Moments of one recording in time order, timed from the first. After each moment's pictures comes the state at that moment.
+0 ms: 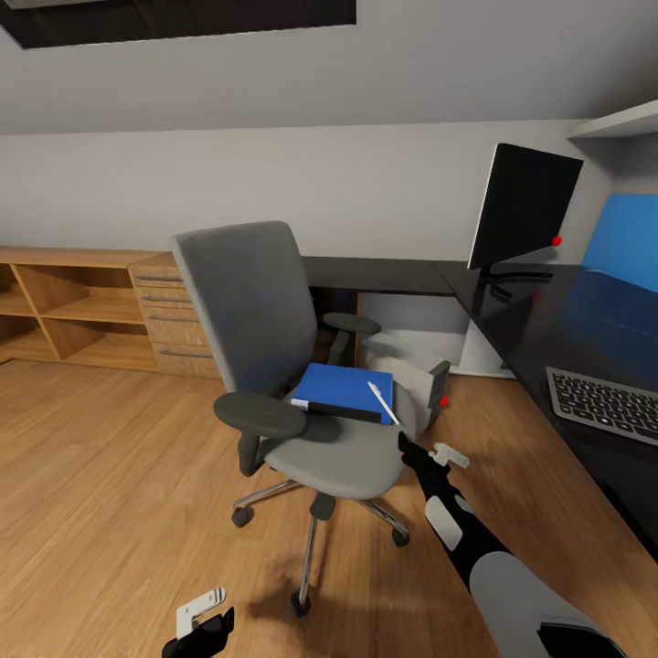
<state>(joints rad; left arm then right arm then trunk) -0.29 0.00 -0.07 -0.46 0.46 -0.08 0.09 -0.73 0.07 -0.10 -0.41 -0.48 -0.28 0.11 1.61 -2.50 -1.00</state>
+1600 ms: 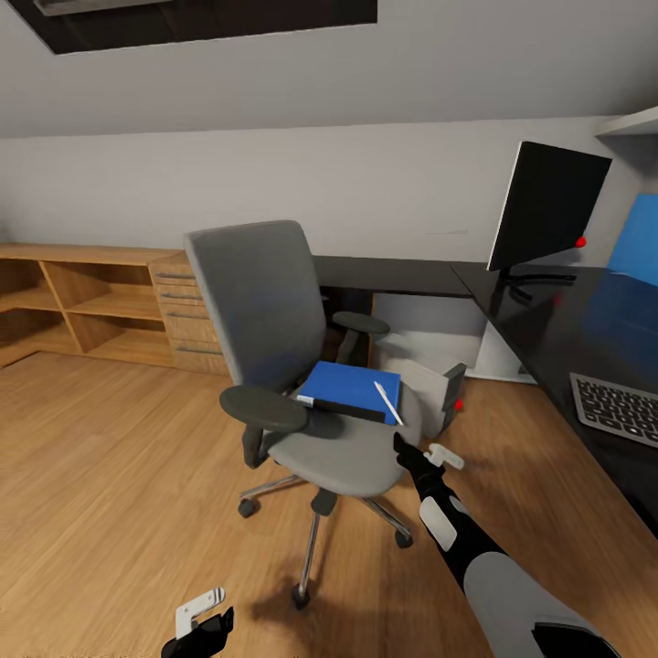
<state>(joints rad) -0.29 0.01 -0.07 -0.46 0.46 -0.08 0.09 -0.73 0.09 -0.11 -0.40 -0.48 -0.29 0.11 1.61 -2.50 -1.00</state>
